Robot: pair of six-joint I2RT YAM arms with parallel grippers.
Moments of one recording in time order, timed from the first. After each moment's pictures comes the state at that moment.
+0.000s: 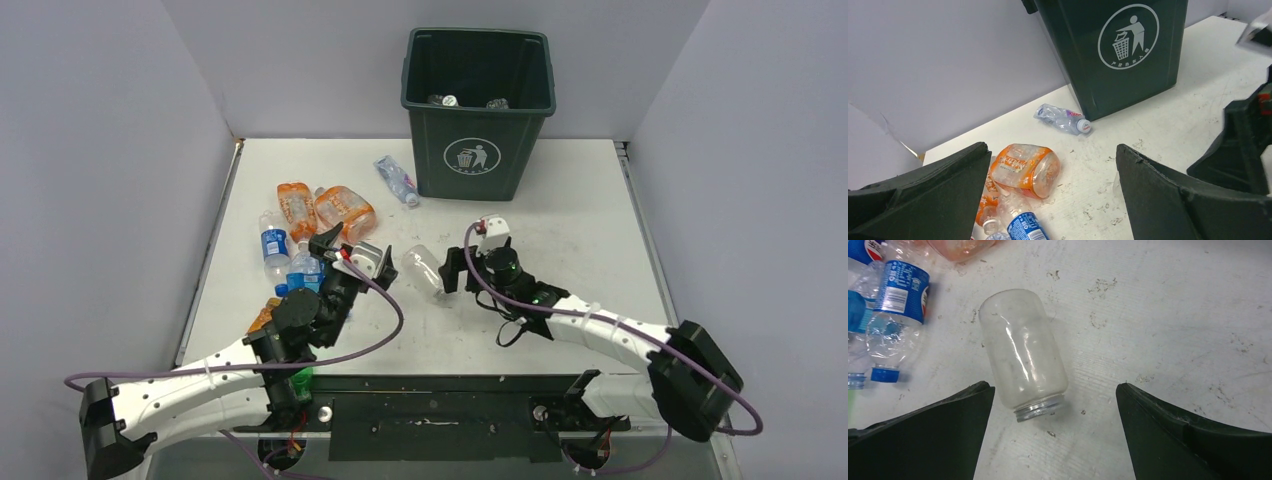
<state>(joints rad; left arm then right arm) -1.08 0.75 0.57 0.37 -0.72 0.40 0.76 1.30 0.62 0.19 0.20 0.37</state>
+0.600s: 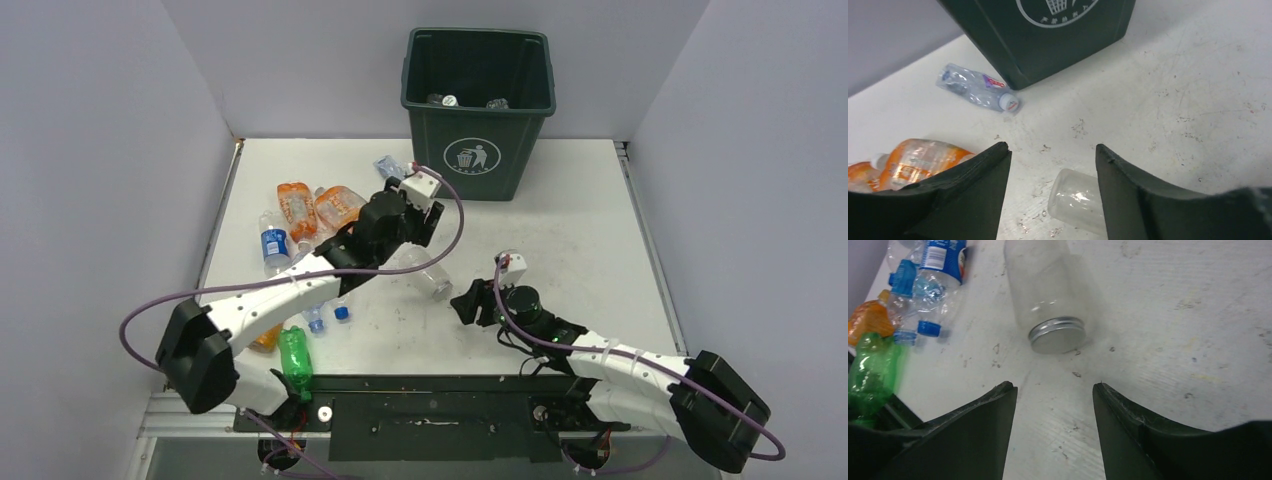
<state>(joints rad) -0.82 1.36 1.08 0.02 -0.32 0.03 0.79 1.01 0.28 0.32 0.13 0.57</state>
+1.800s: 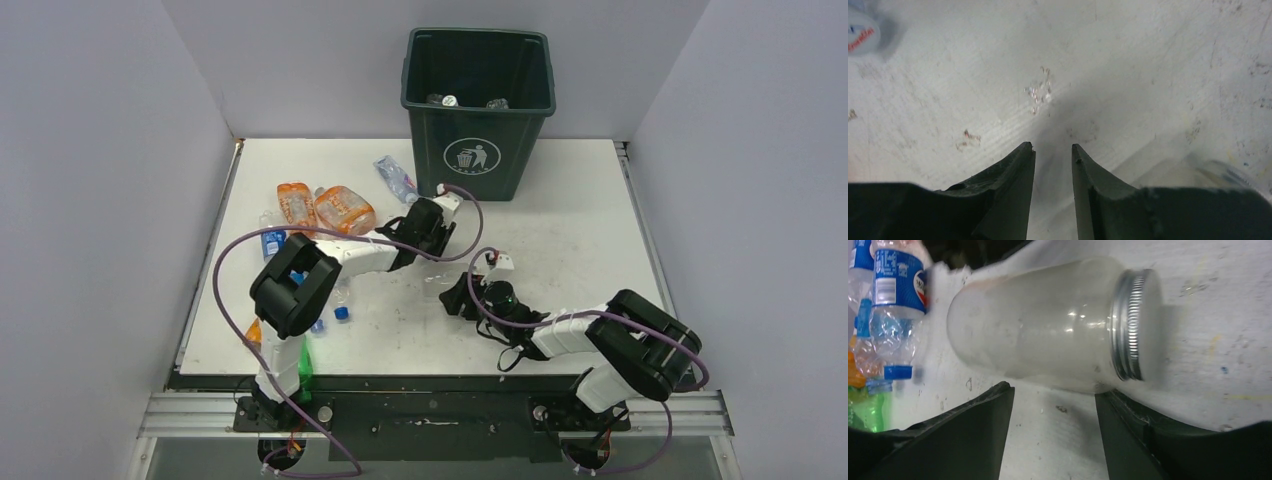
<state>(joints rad) -0.73 2.00 1.29 0.02 -0.09 -0.09 0.81 1.49 0.32 0.69 0.17 0.75</state>
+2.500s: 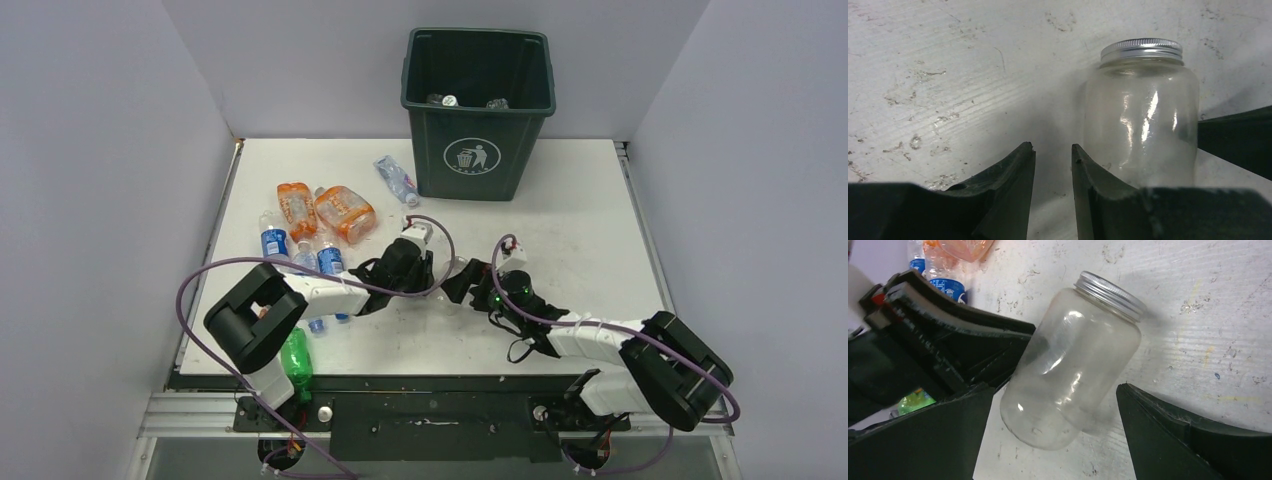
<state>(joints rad) -0.80 1.70 0.81 0.22 -0.13 -0.45 0.69 1.30 0.30 0.60 0.05 0.83</state>
